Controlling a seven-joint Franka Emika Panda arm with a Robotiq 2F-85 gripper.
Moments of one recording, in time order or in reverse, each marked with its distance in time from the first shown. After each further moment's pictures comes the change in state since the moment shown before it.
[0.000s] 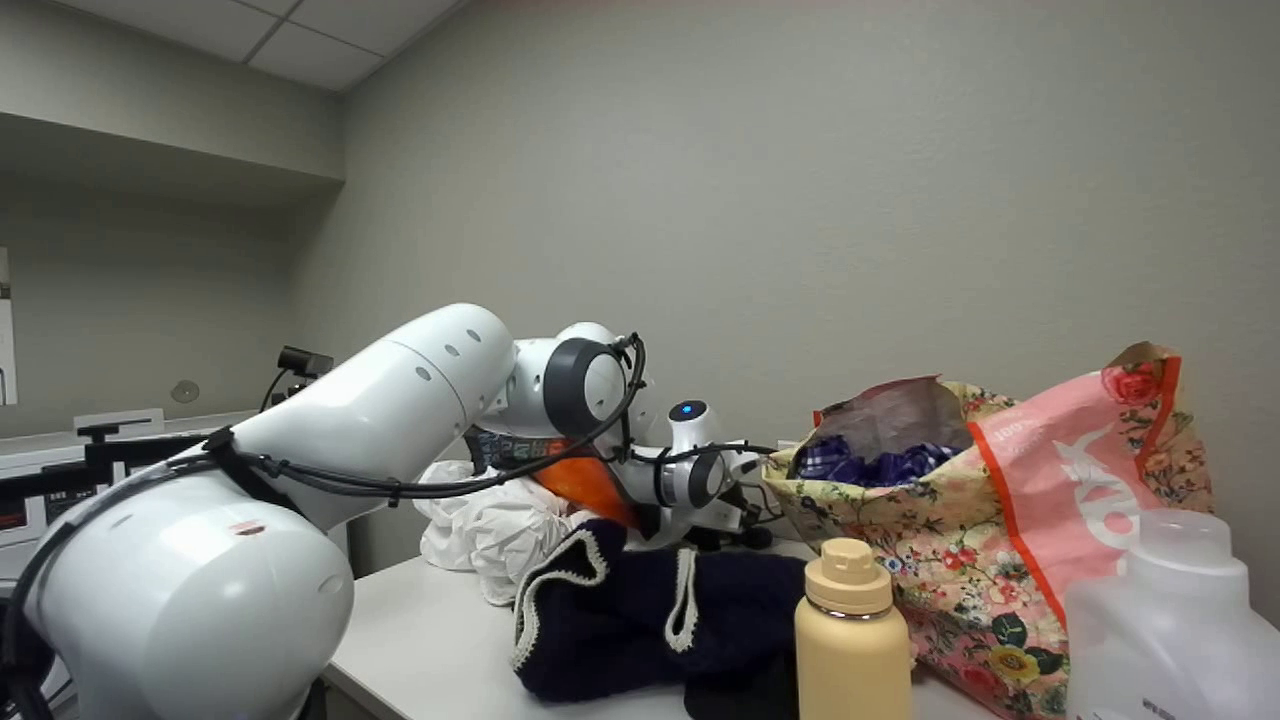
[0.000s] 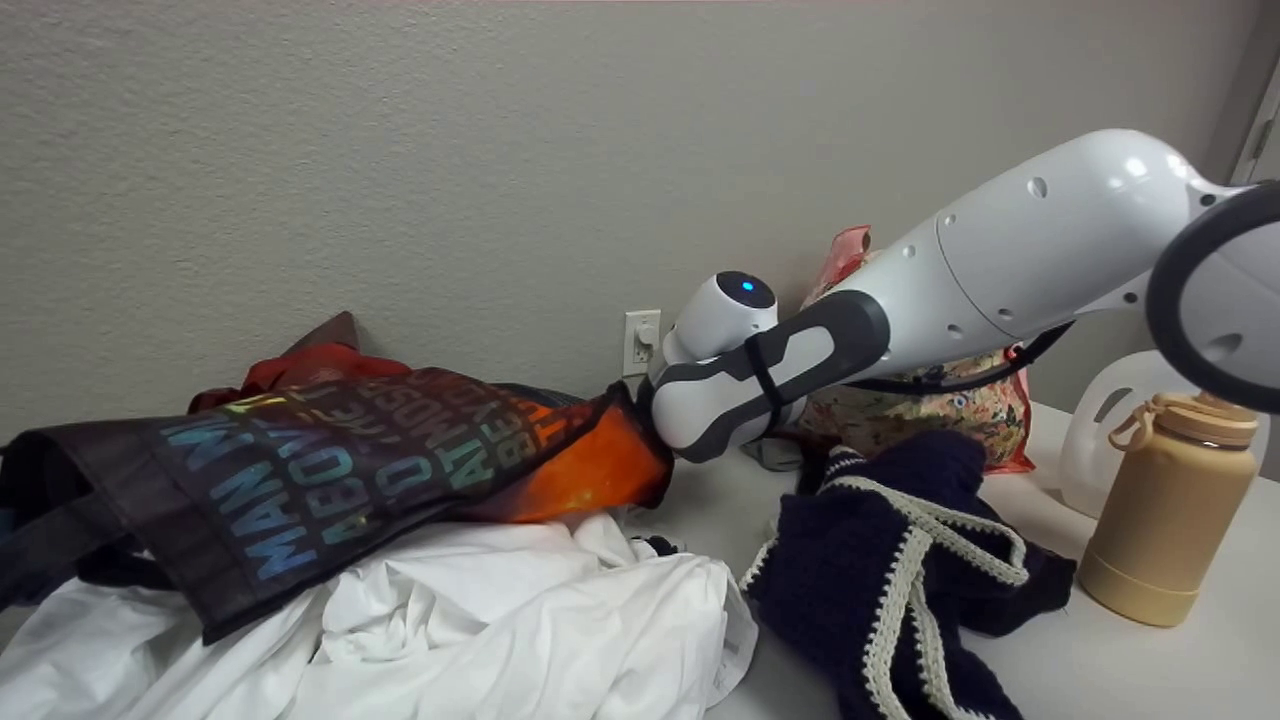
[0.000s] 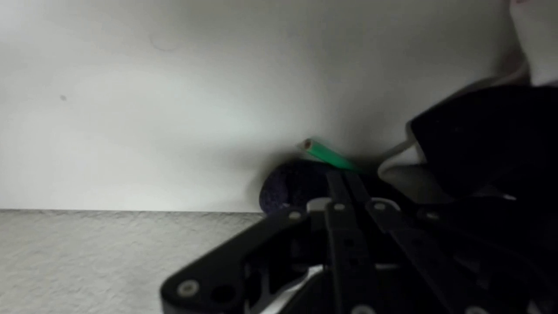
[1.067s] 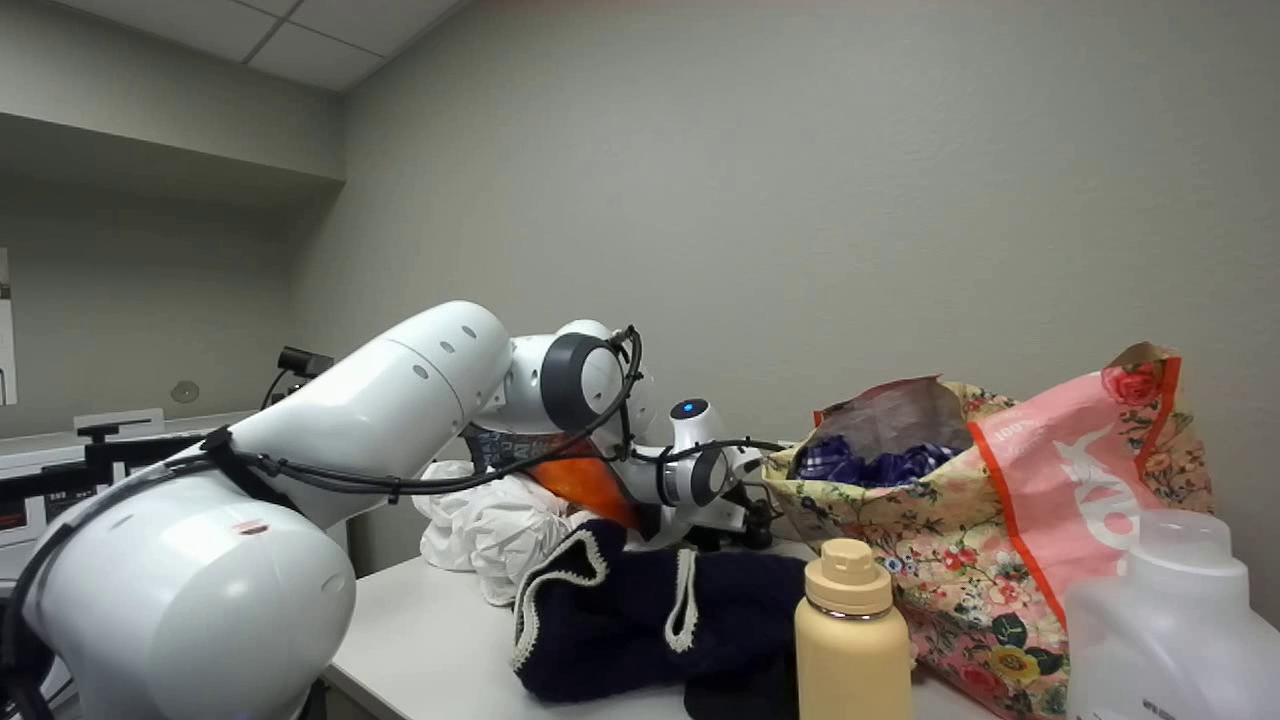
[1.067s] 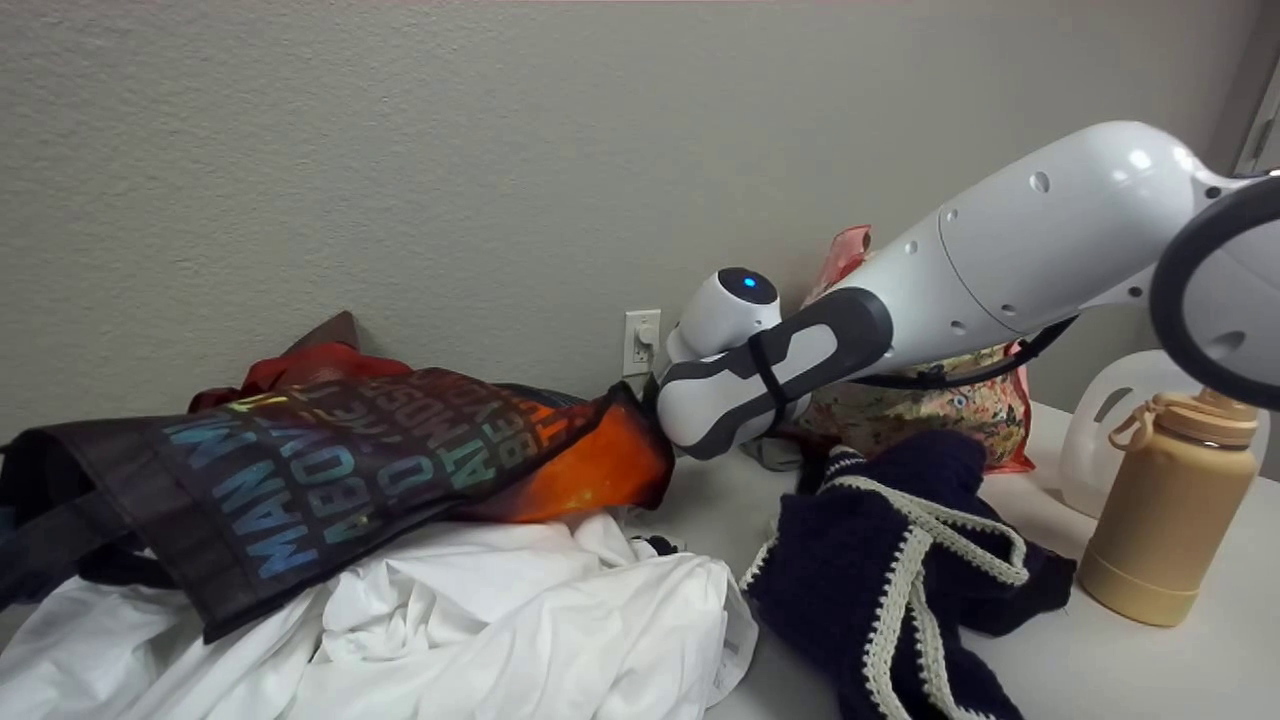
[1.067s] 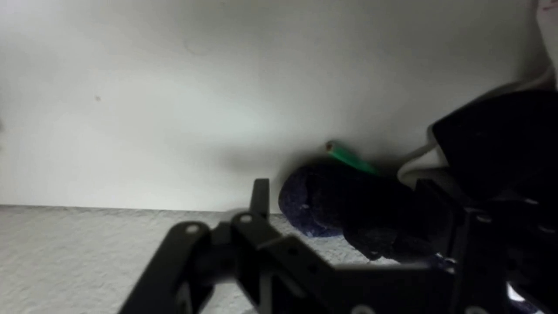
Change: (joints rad) arm 0.014 -0.012 -0.036 -0.012 0.000 -0.013 0.008
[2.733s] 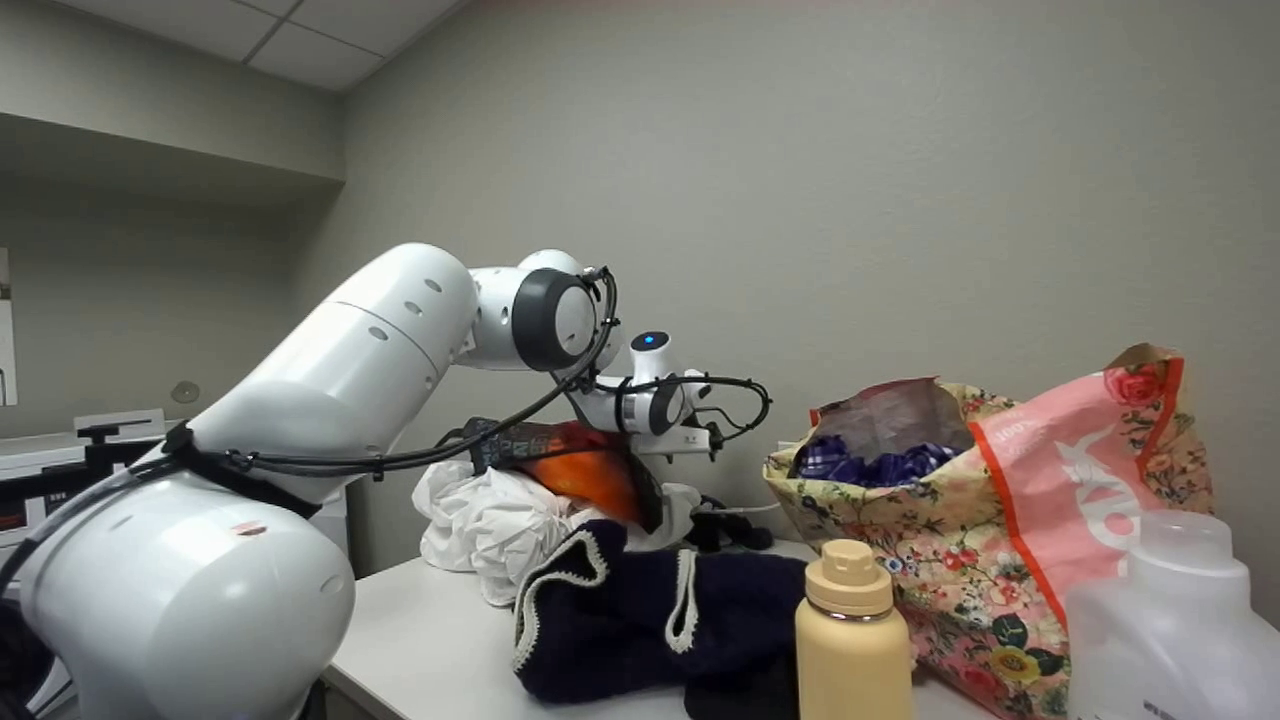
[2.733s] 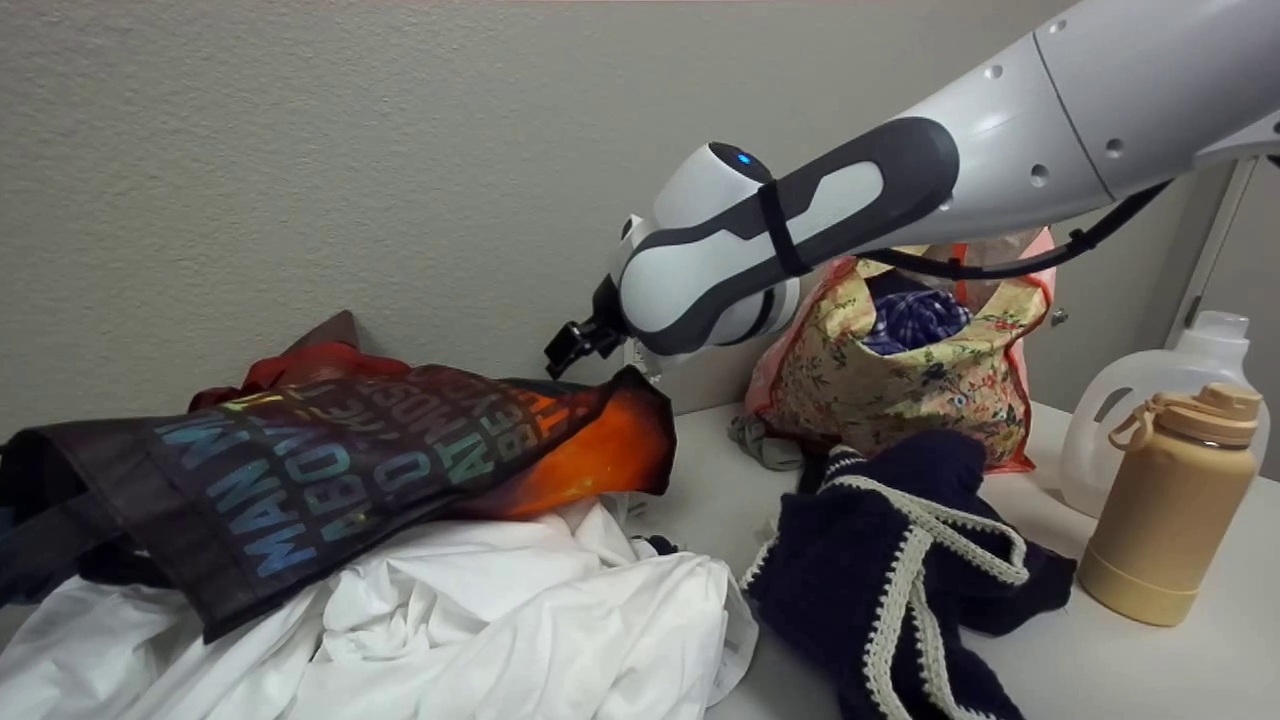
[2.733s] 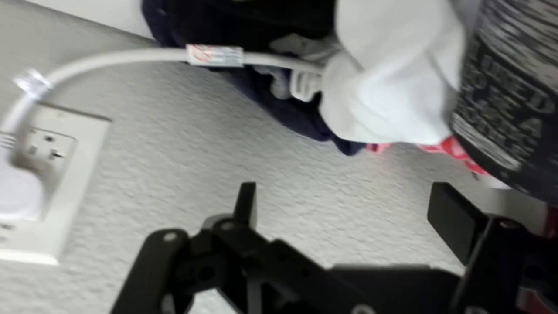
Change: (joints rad) arm -0.004 -0.248 0.159 -0.128 -0.001 -0.023 -0.251
